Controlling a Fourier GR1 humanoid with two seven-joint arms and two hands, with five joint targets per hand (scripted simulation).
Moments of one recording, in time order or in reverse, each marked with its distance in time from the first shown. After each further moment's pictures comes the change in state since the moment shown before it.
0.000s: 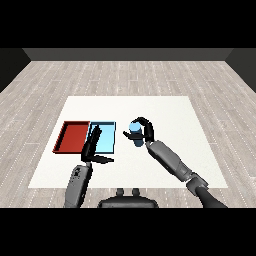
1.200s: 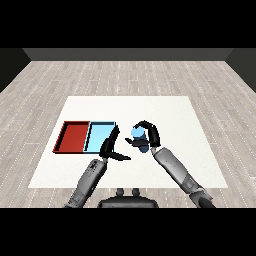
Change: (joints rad) left arm -0.176 -0.006 -0.244 0.247 0.149 0.195 0.016; right arm 0.193 -0.007 -0.125 -0.335 0.375 0.126 0.245
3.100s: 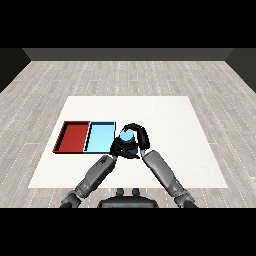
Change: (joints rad) left arm -0.178 0.000 -0.182 0.239 0.251 0.130 -0.146; right arm 0.034 0.237 -0.080 0.004 0.115 0.126 -0.019
